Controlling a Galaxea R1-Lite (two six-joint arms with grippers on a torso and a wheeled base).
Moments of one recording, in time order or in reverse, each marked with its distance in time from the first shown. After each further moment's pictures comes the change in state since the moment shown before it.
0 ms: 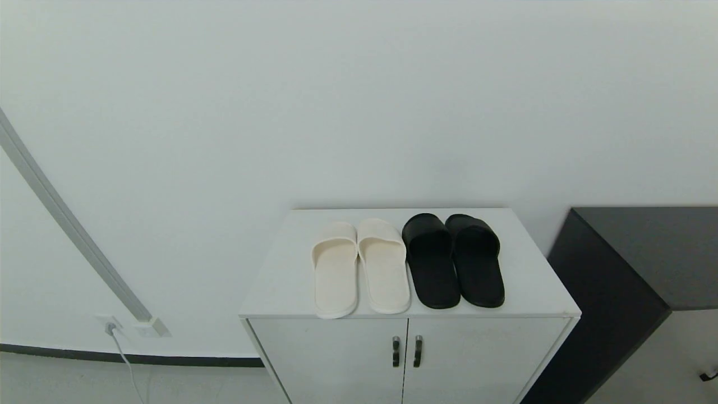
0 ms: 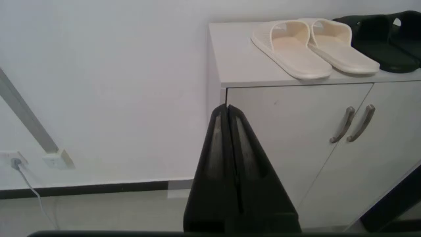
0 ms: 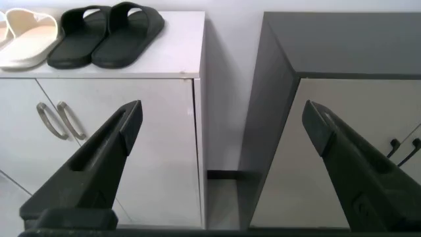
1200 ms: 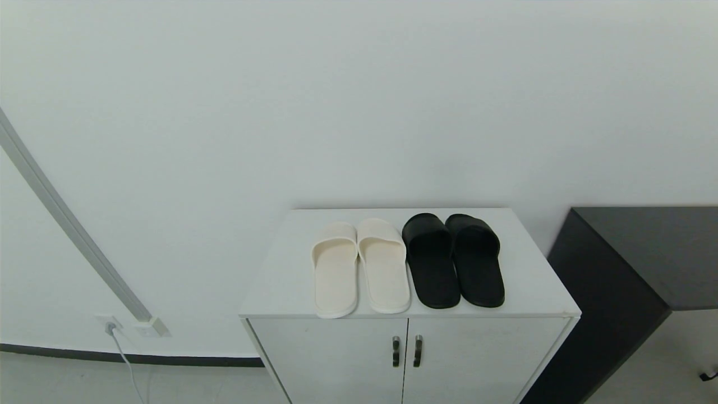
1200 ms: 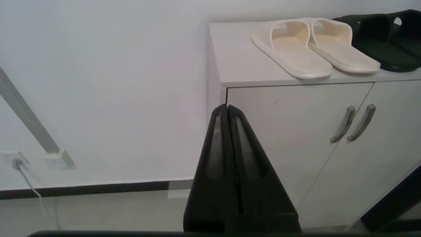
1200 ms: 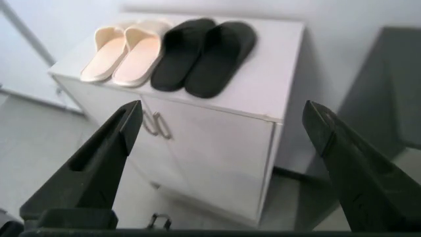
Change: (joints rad) left arm 0.000 0.000 0.000 0.000 0.000 0.004; right arm 0.149 0.667 -0.342 -0.141 0.223 0.083
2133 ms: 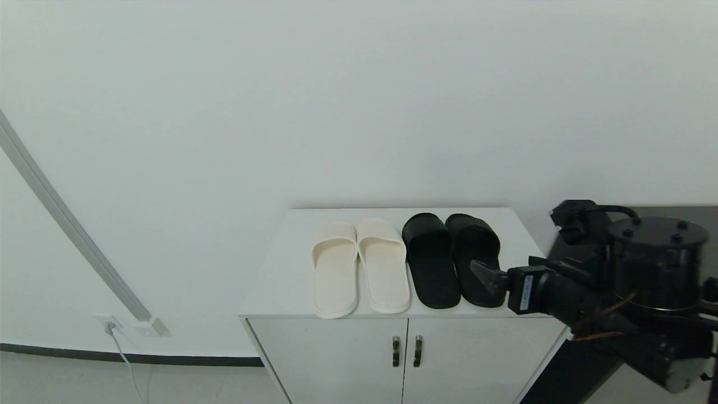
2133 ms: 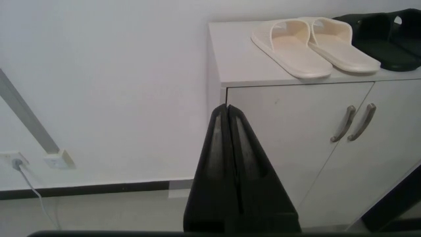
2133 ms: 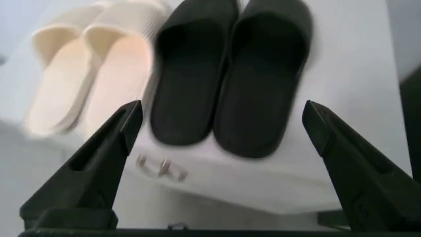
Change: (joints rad) left arm 0.000 0.000 0.000 0.000 -0.001 0.002; right arm 0.559 0.906 -0.266 -0.553 -0.652 0.234
